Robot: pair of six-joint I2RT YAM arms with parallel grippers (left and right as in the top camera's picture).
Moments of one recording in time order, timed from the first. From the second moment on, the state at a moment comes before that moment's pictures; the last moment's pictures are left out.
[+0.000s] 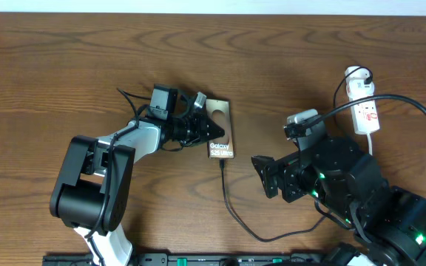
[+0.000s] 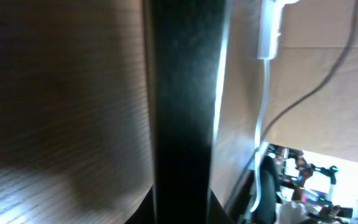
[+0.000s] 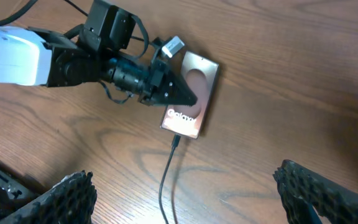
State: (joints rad) left arm -0.27 1.89 0.92 -0.04 0.94 -0.55; right arm 0.79 0.96 1.30 -1.04 0.11 0.37
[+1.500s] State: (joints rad) left arm -0.27 1.89 0.92 -0.16 0.79 -0.27; right arm 0.79 0.97 1.30 -1.09 0.11 0.44
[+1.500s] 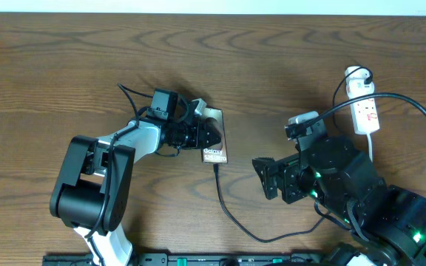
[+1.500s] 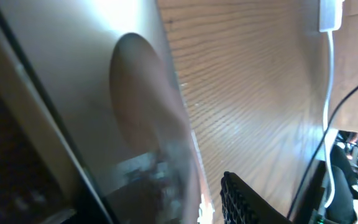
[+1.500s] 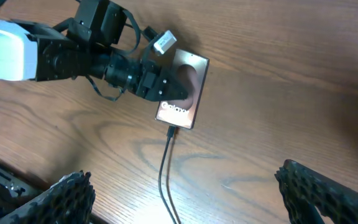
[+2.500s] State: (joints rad) left arm -0.27 1.87 0.93 -0.20 0.66 -0.27; right arm 0.79 1.07 1.30 -1.11 0.11 0.44
